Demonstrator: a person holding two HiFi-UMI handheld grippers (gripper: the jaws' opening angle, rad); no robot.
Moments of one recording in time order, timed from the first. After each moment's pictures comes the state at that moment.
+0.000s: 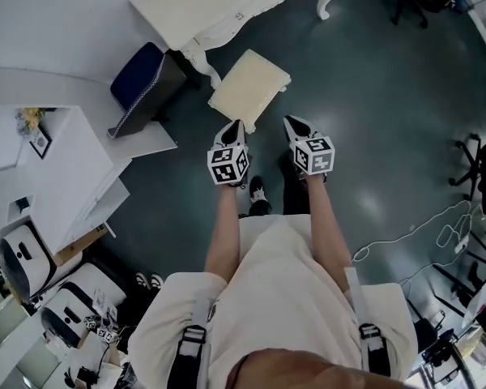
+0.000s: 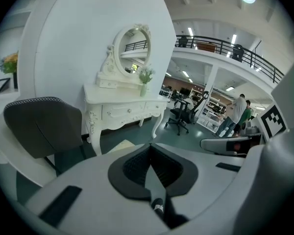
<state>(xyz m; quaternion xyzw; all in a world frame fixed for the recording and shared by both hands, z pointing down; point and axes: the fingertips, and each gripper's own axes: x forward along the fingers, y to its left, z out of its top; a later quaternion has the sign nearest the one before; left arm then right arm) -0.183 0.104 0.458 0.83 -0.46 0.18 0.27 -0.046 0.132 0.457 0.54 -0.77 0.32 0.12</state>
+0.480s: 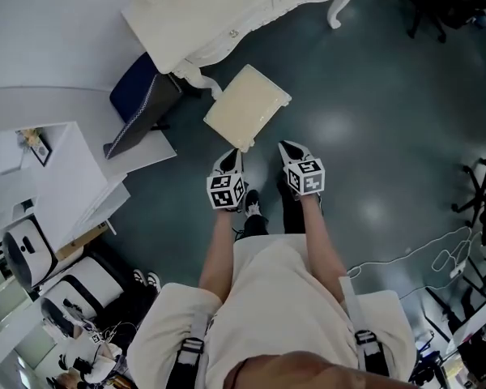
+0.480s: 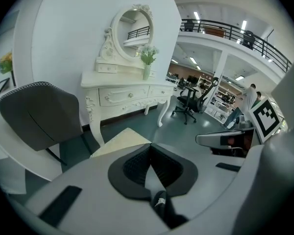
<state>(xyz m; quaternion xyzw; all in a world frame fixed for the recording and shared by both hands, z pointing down) -0.131 0.082 0.531 0.79 -0.47 0.25 0.30 0.008 0.090 0.546 0.48 -0.78 0.39 0.14</state>
